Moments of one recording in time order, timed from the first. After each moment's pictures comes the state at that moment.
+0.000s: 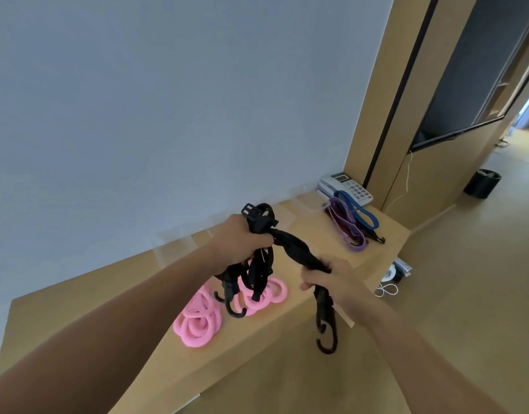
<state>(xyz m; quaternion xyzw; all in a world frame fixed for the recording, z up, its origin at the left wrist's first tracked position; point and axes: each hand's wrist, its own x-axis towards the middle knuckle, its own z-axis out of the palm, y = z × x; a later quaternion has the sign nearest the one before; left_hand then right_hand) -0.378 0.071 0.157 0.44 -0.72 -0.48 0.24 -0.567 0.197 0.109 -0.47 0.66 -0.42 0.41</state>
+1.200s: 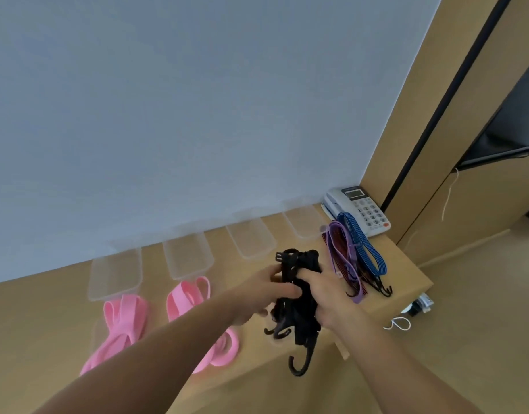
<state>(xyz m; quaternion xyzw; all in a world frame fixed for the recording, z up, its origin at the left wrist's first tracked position) -0.576 0.002 0.067 0.46 -0.57 -0.67 0.11 -0.727 0.033 0.053 -0.22 0.62 -0.47 0.59</state>
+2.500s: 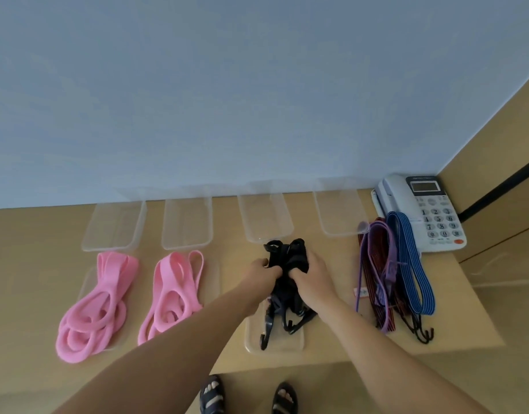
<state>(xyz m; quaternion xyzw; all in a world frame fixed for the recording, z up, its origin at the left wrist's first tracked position) -0.640 -0.072 -0.050 0.69 -0.29 -0.62 0.24 -0.770 -0.078 -0.047 -0.52 0.66 -0.21 0.49</state>
